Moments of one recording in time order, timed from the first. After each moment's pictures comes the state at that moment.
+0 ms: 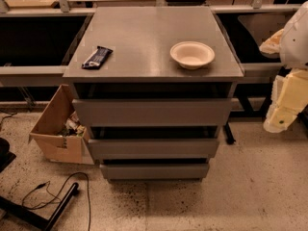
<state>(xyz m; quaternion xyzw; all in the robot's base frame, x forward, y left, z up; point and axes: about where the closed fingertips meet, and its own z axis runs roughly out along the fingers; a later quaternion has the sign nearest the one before) 0.438 -0.217 0.976 -0.60 0.78 -0.03 0.16</state>
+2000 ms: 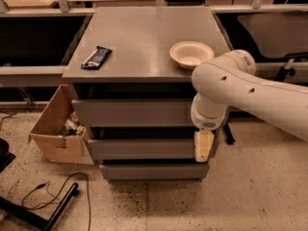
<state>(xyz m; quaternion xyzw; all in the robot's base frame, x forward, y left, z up) 0.538 -0.148 0.721 -0.67 0.73 -0.06 0.09</state>
